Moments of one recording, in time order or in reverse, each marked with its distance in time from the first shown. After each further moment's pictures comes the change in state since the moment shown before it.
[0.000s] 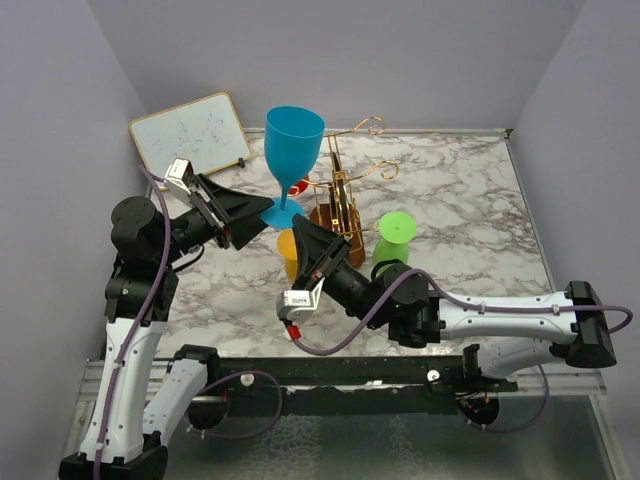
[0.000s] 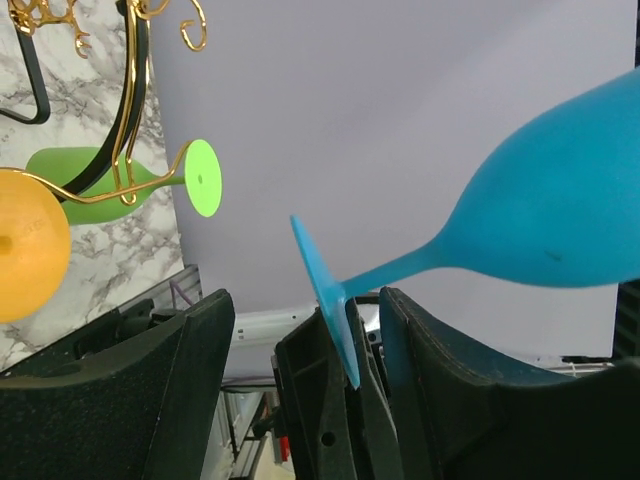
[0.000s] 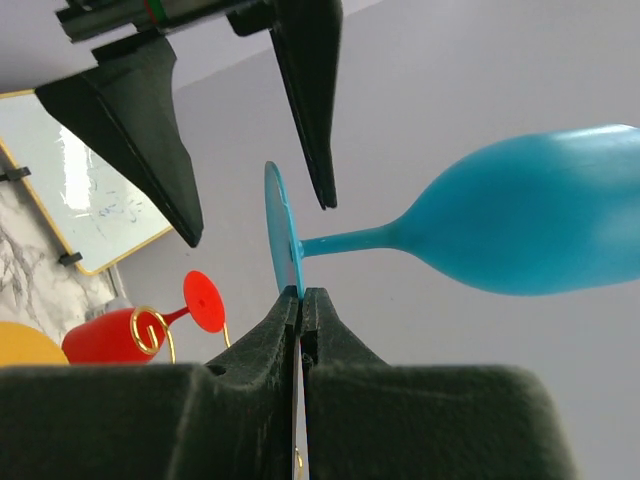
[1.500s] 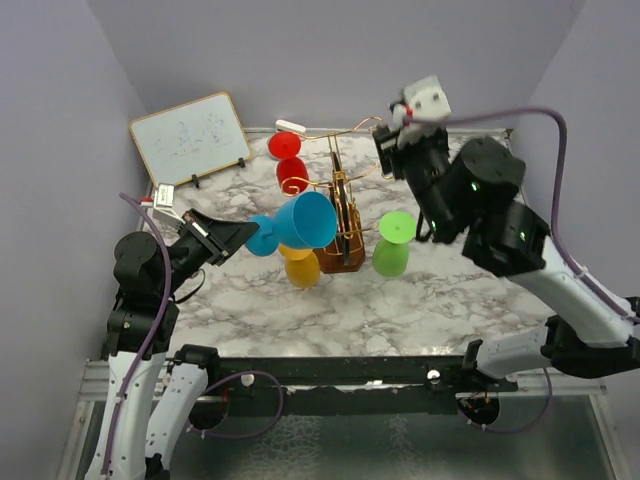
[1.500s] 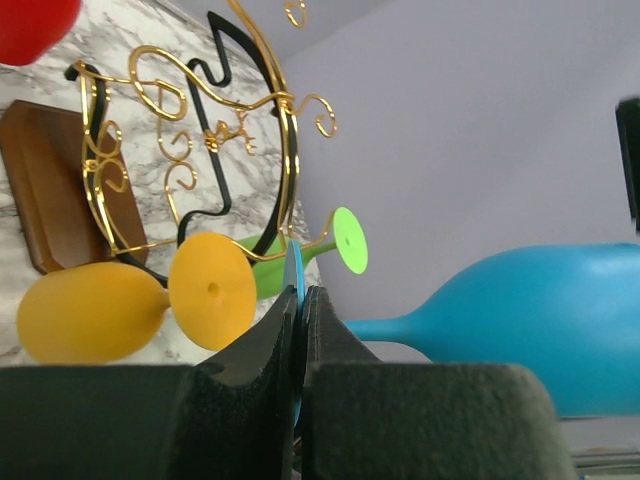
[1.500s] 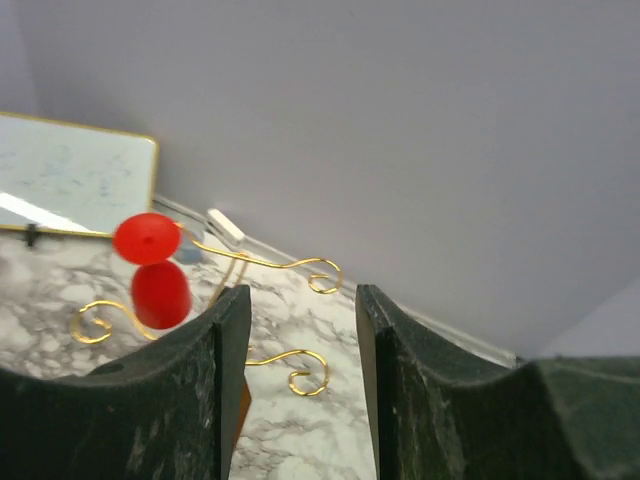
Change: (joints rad) left arm -0.005 -0.190 -0.174 -0.038 -0.250 0.388; right arm -0.198 -0.010 0.752 -0.923 0.393 1.020
